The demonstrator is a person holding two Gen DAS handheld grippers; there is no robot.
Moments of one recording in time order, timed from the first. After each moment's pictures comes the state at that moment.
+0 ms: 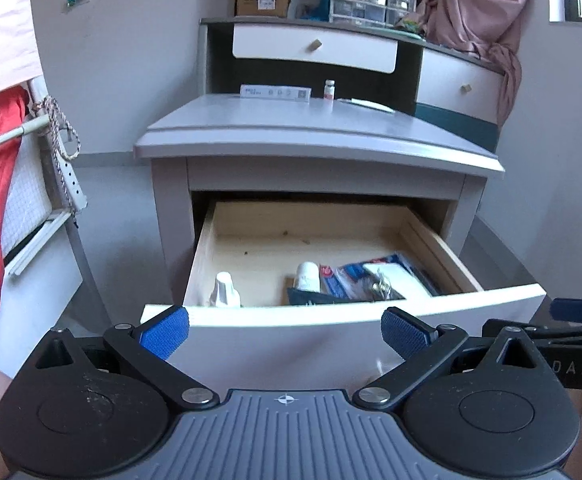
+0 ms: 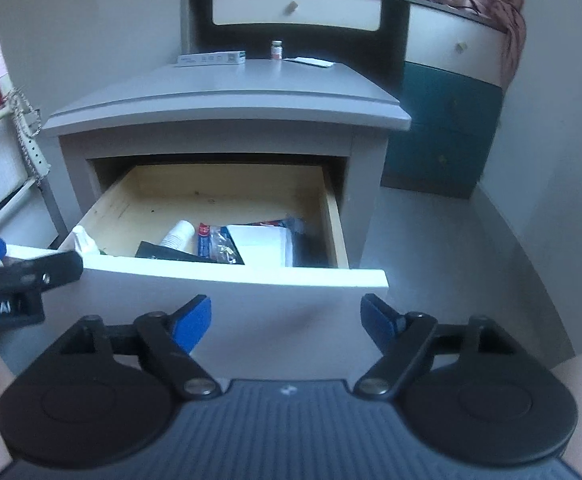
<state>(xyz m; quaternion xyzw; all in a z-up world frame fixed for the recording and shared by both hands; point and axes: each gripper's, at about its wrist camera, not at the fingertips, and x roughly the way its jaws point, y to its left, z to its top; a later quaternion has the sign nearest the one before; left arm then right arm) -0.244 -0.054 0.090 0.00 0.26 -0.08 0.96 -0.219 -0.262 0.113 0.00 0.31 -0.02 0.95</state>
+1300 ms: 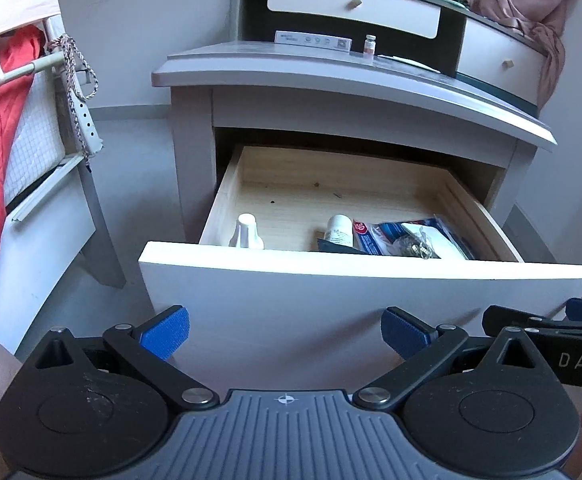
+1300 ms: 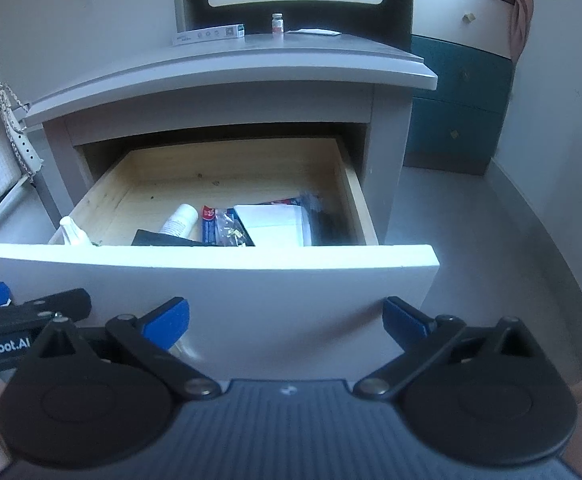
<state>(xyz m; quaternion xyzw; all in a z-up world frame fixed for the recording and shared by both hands) -0.213 -0.054 0.058 -0.02 0.32 -0.03 0.95 -0.188 -0.258 0.083 0.03 0.33 -0.01 0.94</state>
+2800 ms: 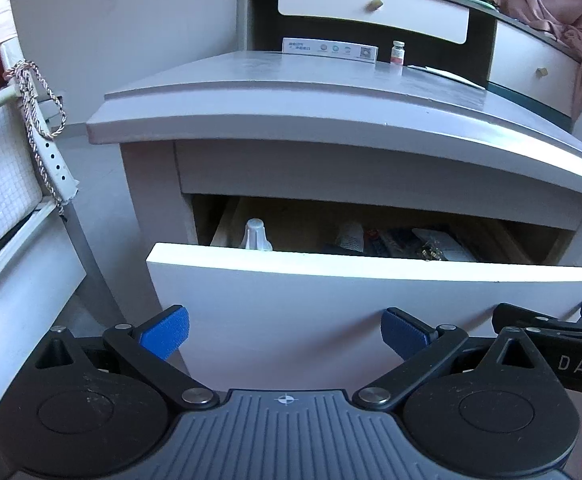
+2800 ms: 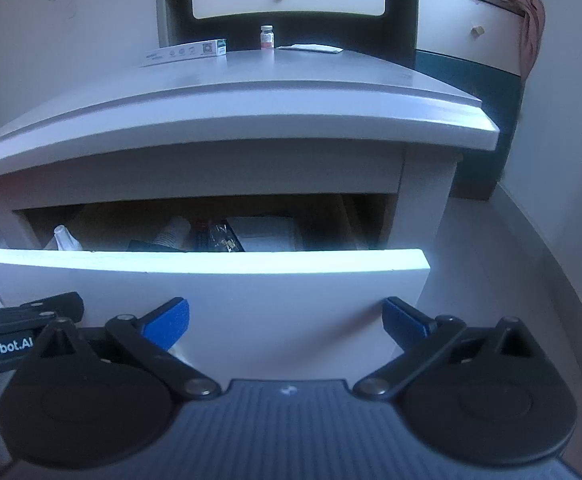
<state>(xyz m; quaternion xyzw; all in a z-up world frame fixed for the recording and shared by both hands) -0.100 -0.073 0.065 -0.01 0.31 0.00 0.95 -0.083 -0.263 0.085 0.03 0.31 -0.02 0.95</state>
